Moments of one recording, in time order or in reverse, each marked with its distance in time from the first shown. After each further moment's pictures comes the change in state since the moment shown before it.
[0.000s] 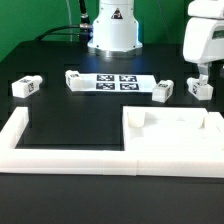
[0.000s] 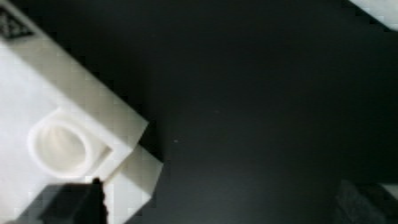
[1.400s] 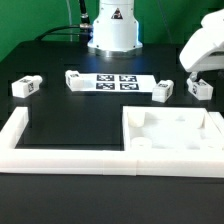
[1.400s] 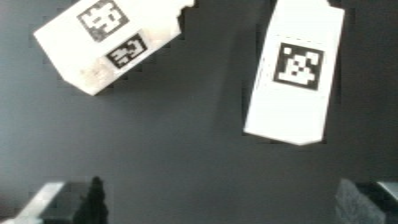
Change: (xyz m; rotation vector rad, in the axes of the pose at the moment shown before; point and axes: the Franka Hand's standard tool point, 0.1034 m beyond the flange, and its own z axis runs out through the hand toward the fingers) arm -0.030 -0.028 0.013 0.078 -0.652 0.248
